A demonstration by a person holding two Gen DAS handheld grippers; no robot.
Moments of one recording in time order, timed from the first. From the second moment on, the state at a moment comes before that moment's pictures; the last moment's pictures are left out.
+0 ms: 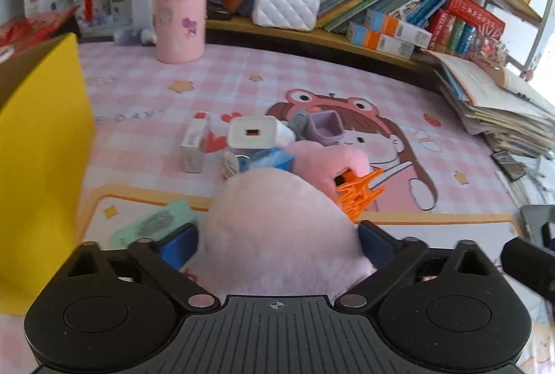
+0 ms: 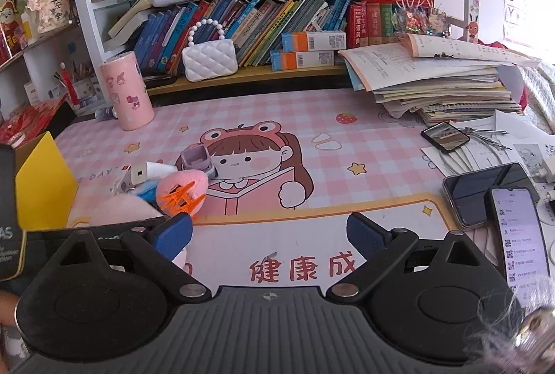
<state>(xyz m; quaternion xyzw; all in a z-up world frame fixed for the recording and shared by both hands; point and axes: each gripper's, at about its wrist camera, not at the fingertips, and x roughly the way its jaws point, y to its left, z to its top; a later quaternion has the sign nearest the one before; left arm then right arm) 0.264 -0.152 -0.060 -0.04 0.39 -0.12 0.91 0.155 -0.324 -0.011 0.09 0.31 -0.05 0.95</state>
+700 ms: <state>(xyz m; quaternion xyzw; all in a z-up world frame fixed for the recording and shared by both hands) 0.172 -0.060 -0.026 -0.10 0.40 -0.11 0.91 0.253 -0.274 -0.053 0.04 0.33 0.06 0.94</state>
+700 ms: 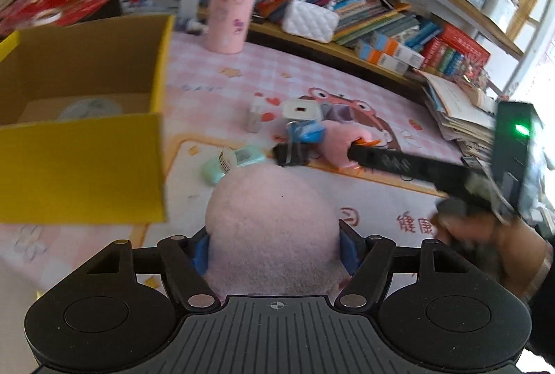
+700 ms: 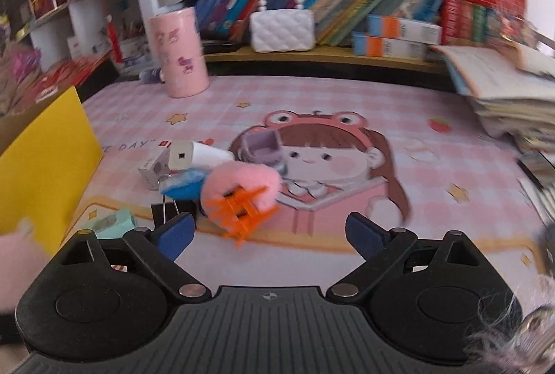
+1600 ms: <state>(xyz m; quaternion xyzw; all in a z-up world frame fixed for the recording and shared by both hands) 0.127 -0.007 -0.025 -0.13 0.37 -0.14 0.91 0.164 -0.252 -0.016 0.05 0.32 0.01 0.95</state>
